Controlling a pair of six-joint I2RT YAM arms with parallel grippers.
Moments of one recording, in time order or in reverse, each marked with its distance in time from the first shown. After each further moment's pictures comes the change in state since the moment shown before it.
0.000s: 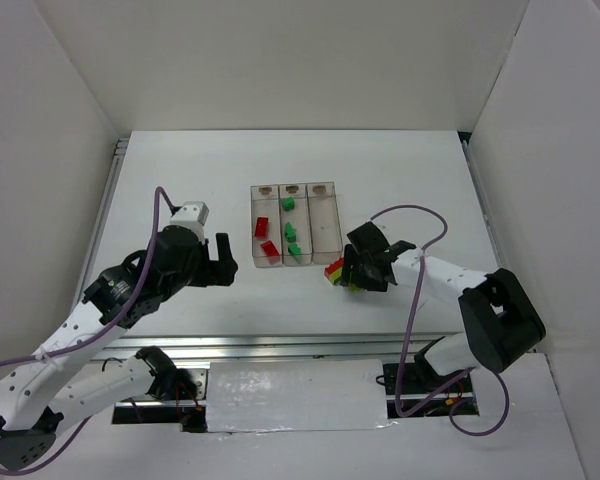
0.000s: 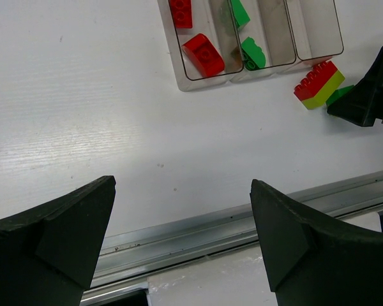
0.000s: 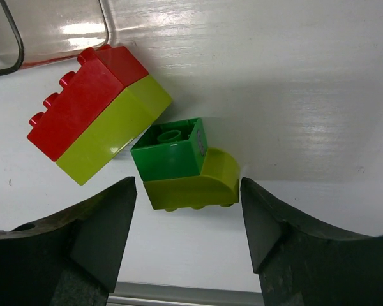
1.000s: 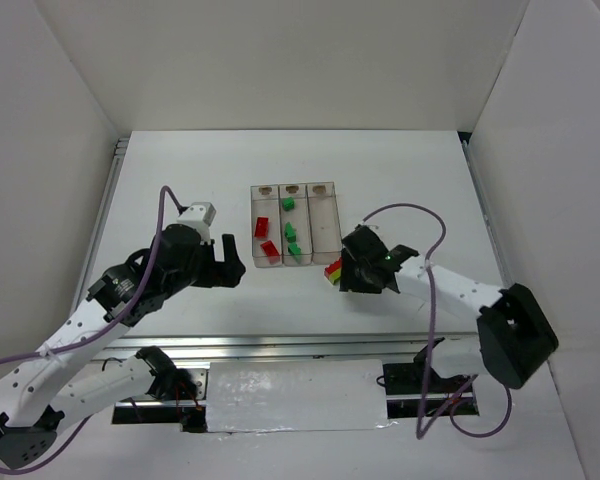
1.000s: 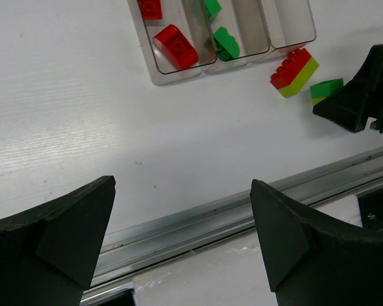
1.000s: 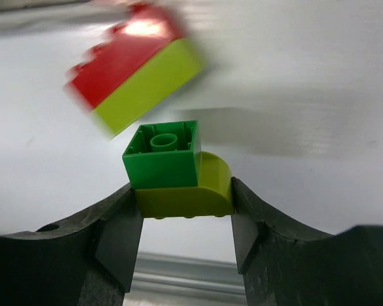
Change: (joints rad) left arm 0.000 0.014 -0.009 0.027 0.072 0.011; right arm 0.060 -0.051 0.014 -0.069 0.015 -0.002
